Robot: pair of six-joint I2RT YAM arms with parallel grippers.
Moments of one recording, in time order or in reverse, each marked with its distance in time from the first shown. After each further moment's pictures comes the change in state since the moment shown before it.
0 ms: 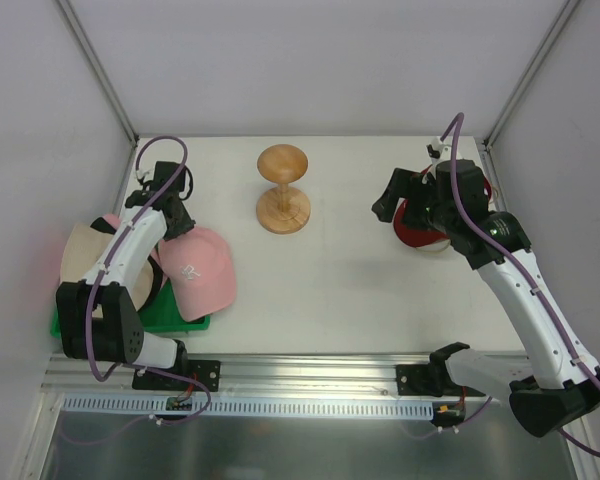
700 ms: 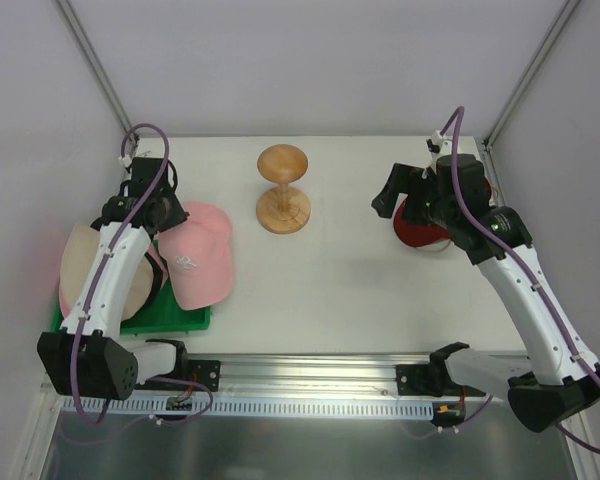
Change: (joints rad) left arm 0.006 -0.166 0.061 -0.055 0.105 0.063; right arm 0.001 0.019 0.038 -0.010 0.000 -0.012
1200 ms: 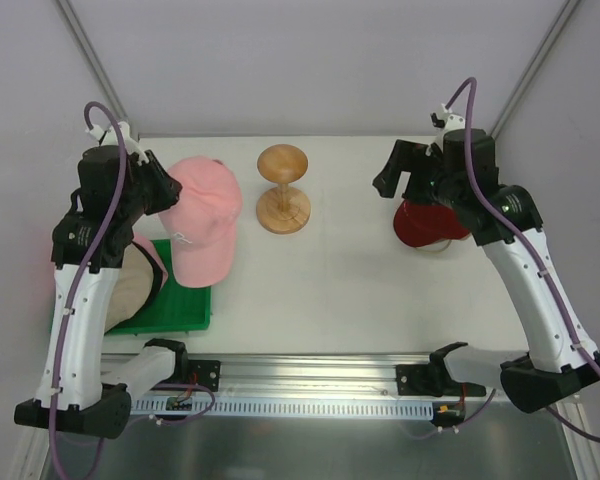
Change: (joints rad) left arm -0.039 -0.213 0.255 -0.061 0.183 0.078; right arm 0.000 0.097 0.219 -0.075 0.011 -0.038
